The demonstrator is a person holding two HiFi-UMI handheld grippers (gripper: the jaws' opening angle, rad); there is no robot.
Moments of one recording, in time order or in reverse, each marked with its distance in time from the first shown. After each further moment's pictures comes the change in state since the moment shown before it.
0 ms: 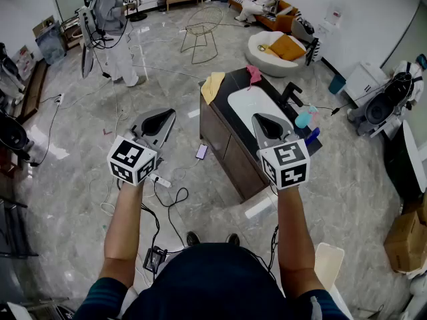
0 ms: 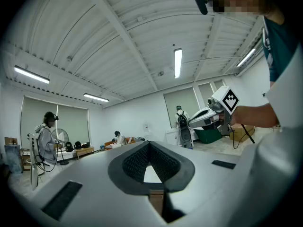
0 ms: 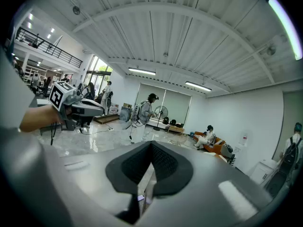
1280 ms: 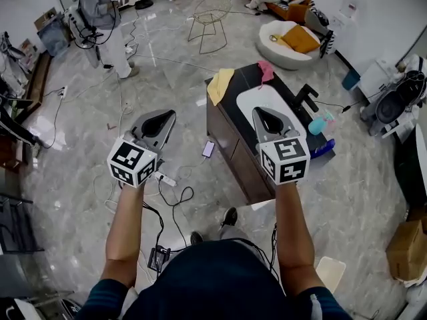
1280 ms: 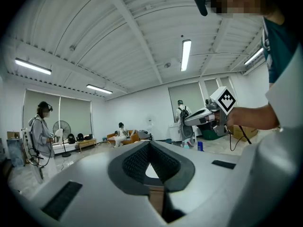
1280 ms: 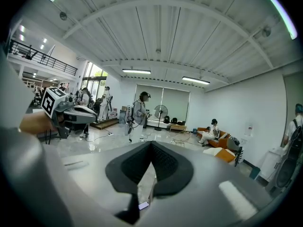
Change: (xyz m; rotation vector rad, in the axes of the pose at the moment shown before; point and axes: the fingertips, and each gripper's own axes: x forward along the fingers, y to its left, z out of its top) left arm 0.084 0.076 -0.048 -0.041 0.079 0.026; right arm 0.132 -0.055 -0.018 0.100 -0.012 0.023
